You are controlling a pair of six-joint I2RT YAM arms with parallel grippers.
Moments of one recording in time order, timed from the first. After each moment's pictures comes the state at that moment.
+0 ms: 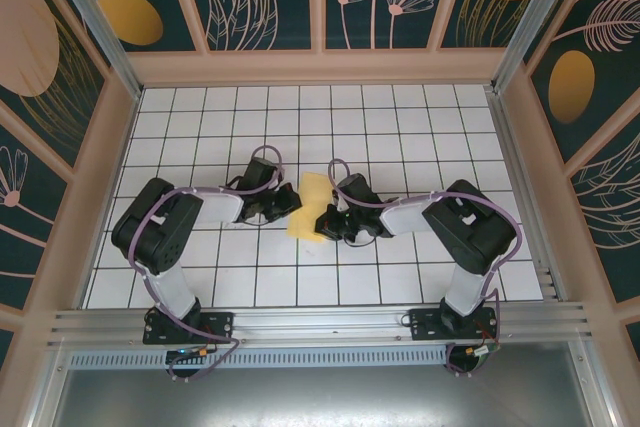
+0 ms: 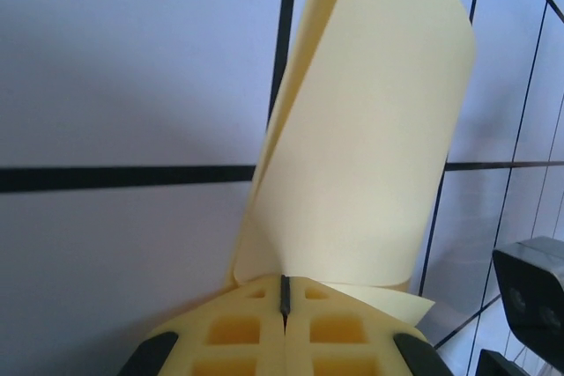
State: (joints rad) left arm -0.49 1.78 0.76 0.13 0.41 -0.90; right arm 0.76 1.78 0.72 0.16 -0.50 1.04
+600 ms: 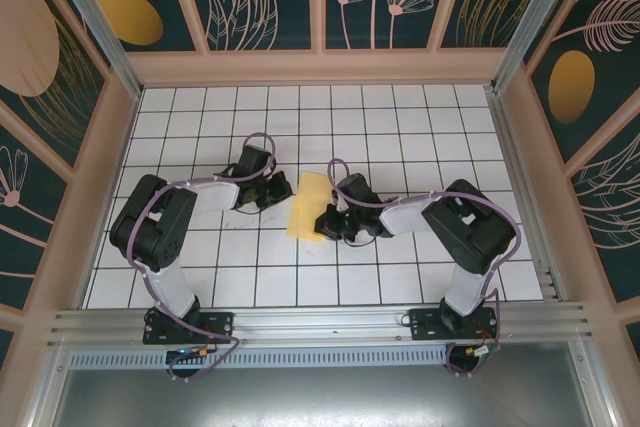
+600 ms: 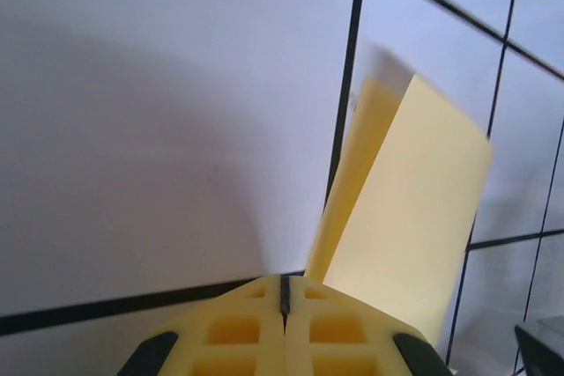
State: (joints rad) left arm -0.44 1.78 0.87 -0.02 0.33 -0.82; right arm 0.76 1.78 0.73 0.17 -0.51 1.04
